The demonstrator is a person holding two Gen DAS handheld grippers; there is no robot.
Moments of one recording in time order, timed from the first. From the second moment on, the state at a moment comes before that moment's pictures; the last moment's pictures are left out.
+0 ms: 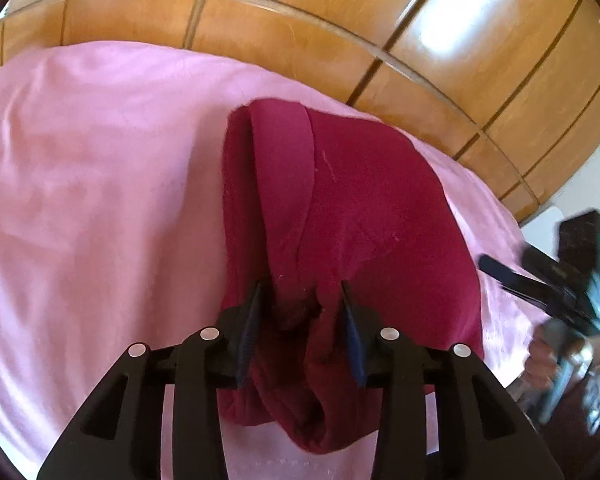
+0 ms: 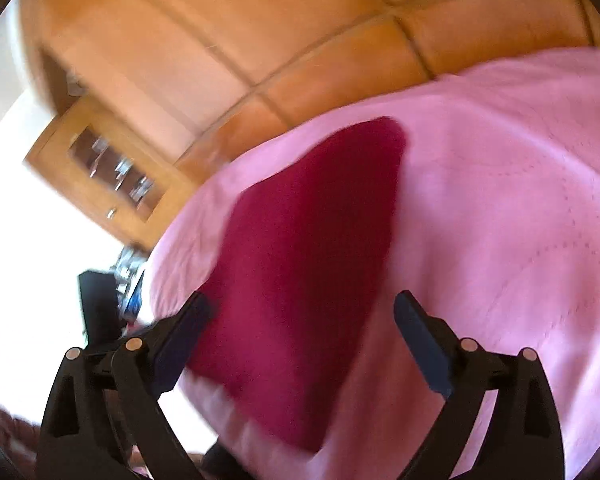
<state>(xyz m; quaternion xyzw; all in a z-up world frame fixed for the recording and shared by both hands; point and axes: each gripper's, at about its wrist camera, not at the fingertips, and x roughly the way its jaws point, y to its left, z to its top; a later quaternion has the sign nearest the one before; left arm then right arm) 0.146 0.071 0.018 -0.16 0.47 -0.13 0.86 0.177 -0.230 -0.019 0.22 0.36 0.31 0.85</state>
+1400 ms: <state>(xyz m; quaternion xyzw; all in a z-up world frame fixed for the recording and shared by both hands) 0.309 -0.214 -0.015 0.02 0.47 -0.32 0.82 0.230 -0.477 -0.076 0.31 0.35 0.06 0.88</state>
